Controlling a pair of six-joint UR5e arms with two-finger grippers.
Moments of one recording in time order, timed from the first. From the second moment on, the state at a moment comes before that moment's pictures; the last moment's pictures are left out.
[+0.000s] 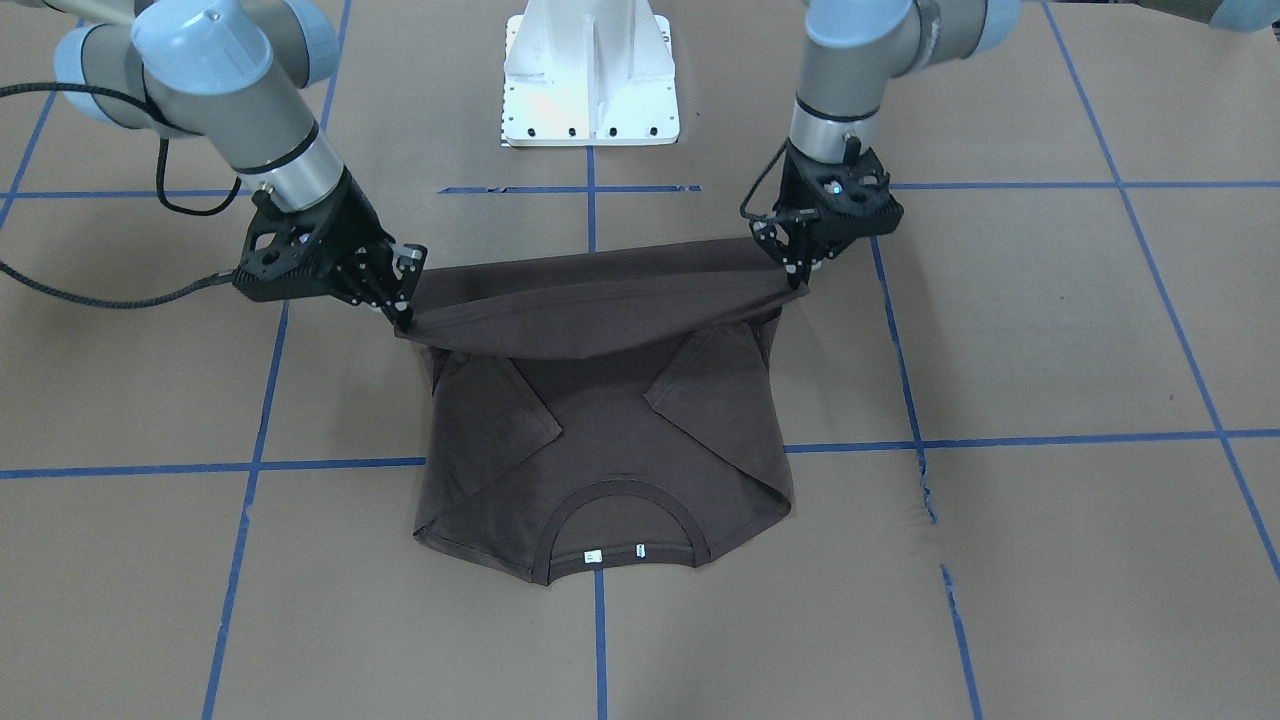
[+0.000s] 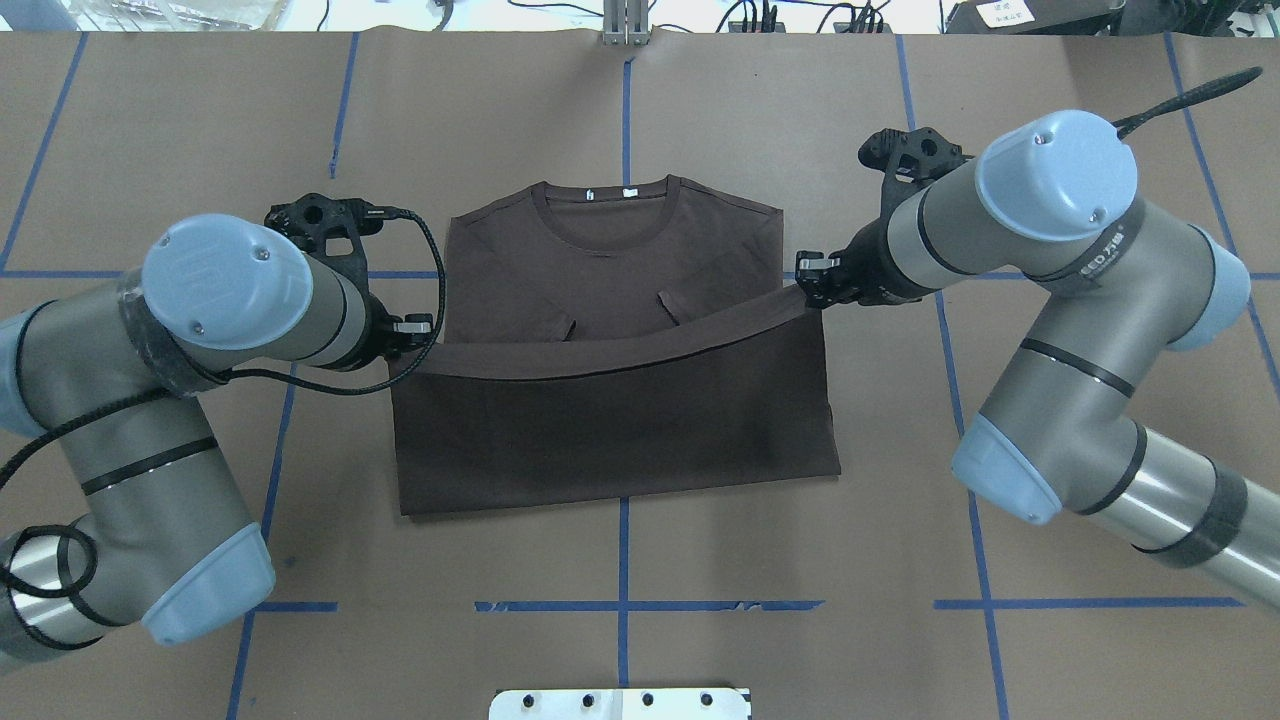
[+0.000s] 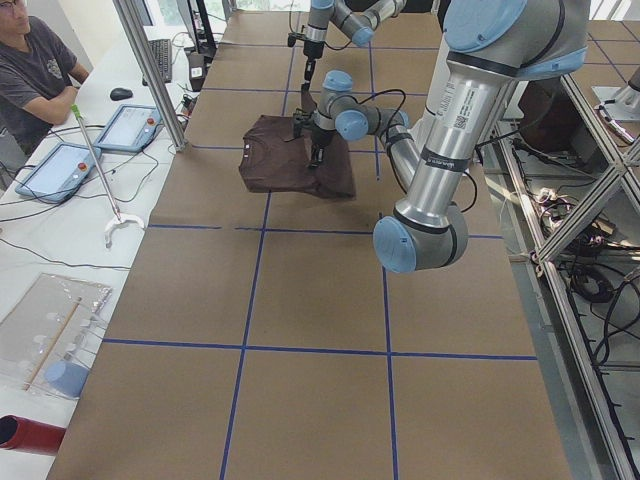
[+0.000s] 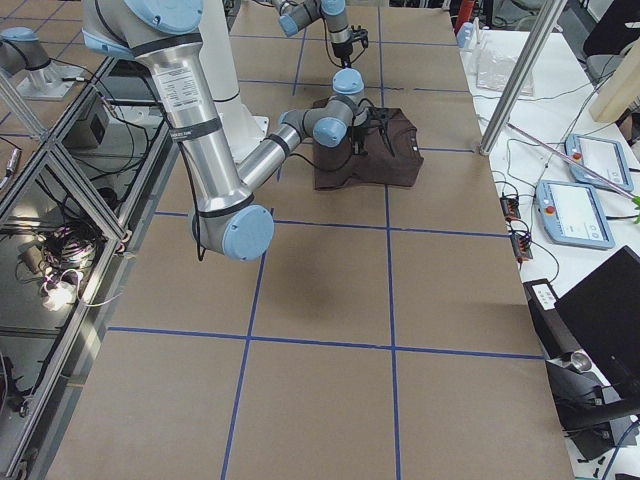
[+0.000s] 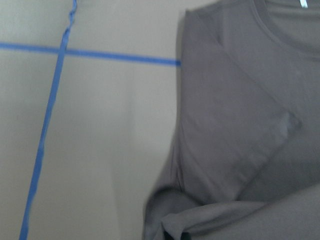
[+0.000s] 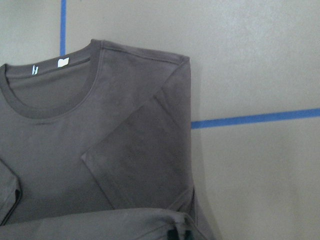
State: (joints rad) left arm -0.61 -1.98 -1.94 -1.58 -1.71 -1.25; right arm 0.75 -1.15 1.82 -1.31 1.98 1.23
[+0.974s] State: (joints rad) left arm -0.75 -2.15 -1.58 -1.79 -1.74 -1.15; right arm 0.86 -0.89 1.39 -1.28 2.04 1.20
